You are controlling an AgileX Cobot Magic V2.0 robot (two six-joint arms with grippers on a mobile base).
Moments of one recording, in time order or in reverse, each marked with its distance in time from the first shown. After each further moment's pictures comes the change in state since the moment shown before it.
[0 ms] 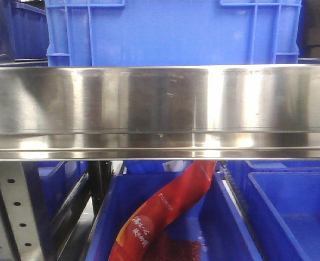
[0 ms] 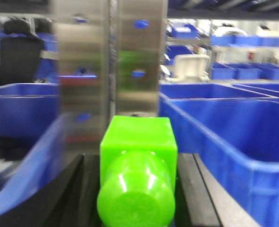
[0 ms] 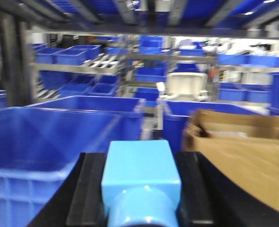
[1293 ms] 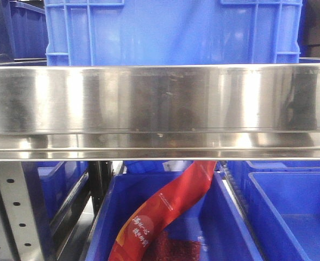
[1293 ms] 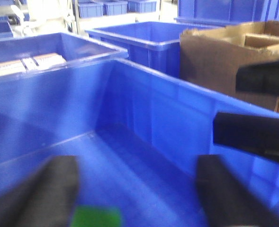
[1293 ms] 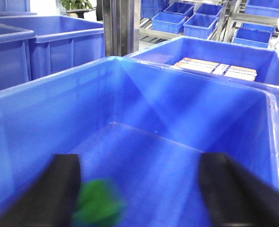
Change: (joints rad) left arm -0.481 0.800 -0.543 -0.003 -0.059 0.000; right arm 0.330 0.806 -0.505 0.000 -0.023 0.000
